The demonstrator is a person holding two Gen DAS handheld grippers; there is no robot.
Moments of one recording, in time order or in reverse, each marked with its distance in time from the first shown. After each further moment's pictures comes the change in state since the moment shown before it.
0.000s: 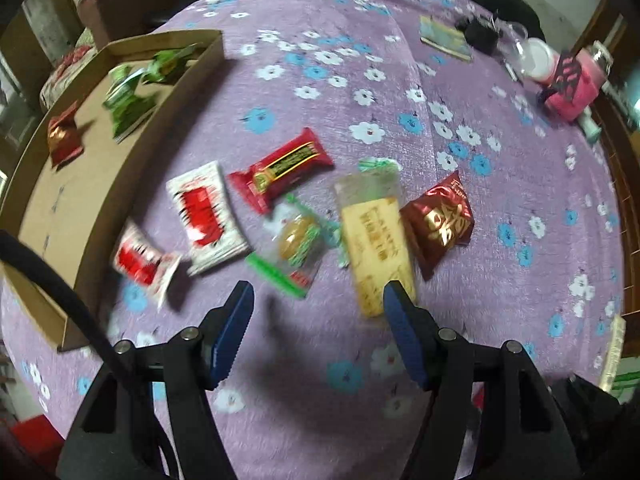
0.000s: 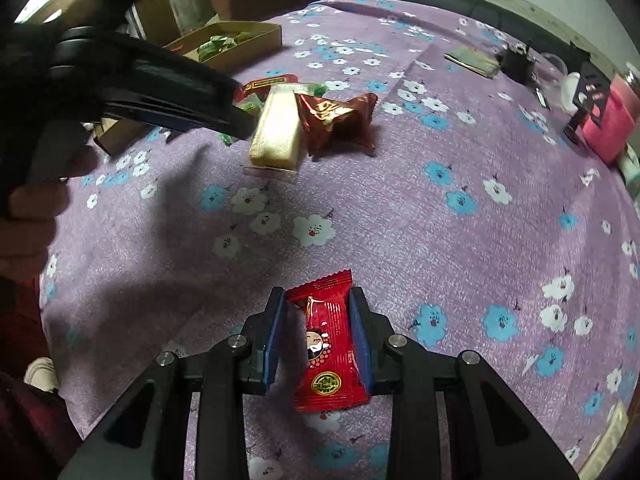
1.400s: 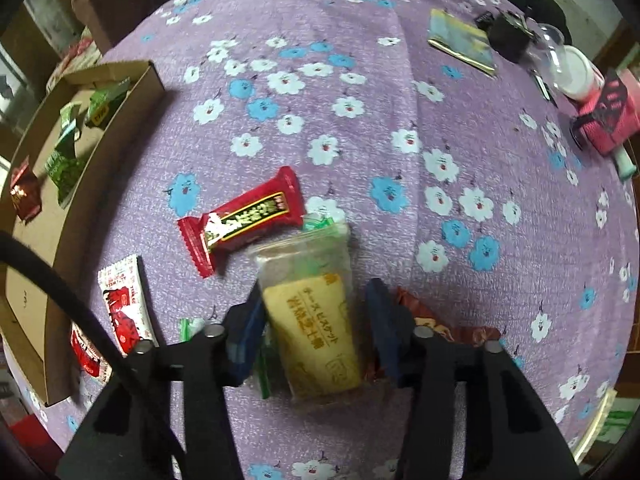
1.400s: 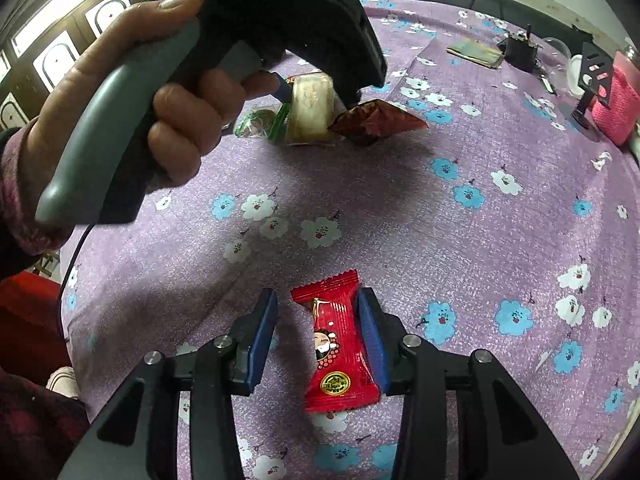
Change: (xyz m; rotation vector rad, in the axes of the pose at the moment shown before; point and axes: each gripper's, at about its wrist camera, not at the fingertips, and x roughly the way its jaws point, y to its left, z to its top) left arm 0.041 -0.048 0.075 -0.040 0.057 0.047; right arm 0.001 -0.007 -0.002 0.039 -0.019 0.070
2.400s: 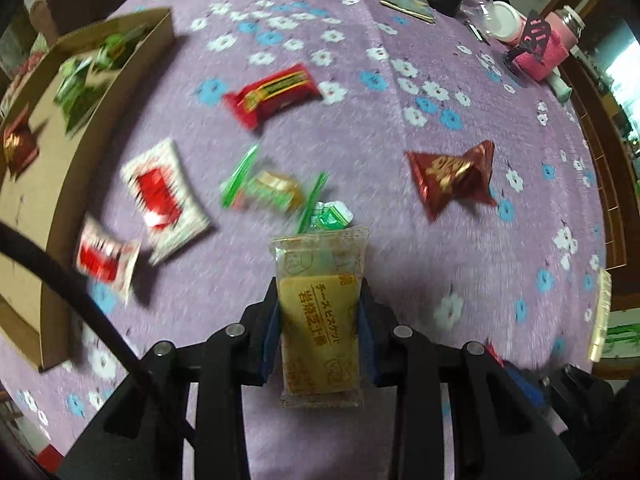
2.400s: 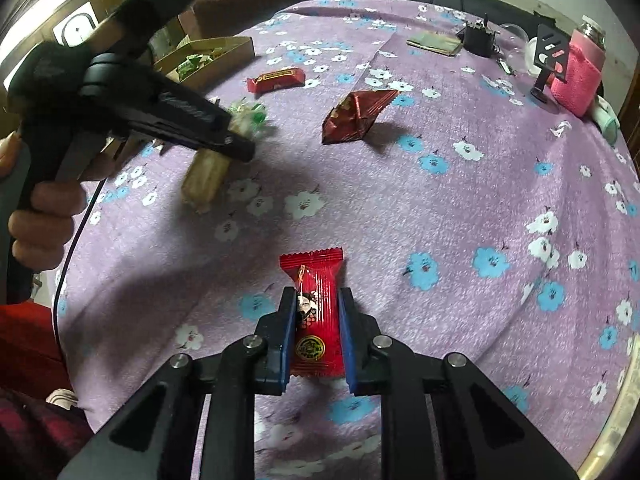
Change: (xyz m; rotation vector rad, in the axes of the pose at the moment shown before) left arm -0.032 0.070 -0.083 0.124 0.051 -0.203; right arm -0.017 0.017 -0.024 0.090 0.003 -0.093
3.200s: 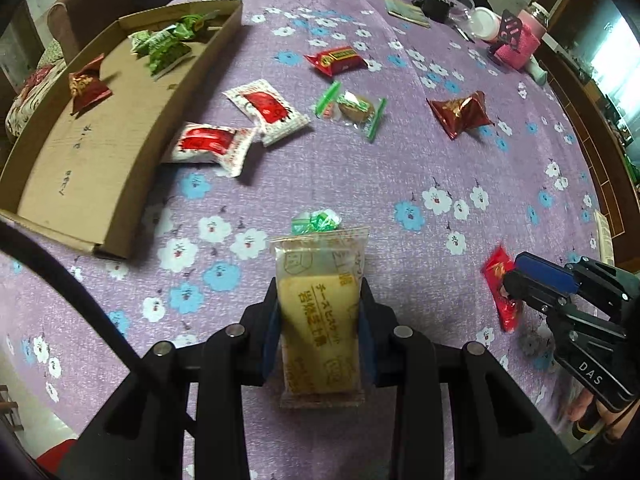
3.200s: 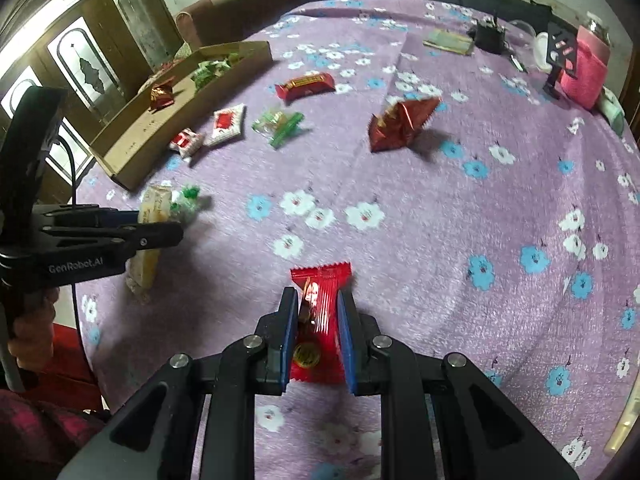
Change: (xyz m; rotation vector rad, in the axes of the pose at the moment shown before) left arm -0.037 0.048 -0.084 0.054 -0.106 0.018; right arm 0.001 0.036 0.018 0.048 -0.009 0.028
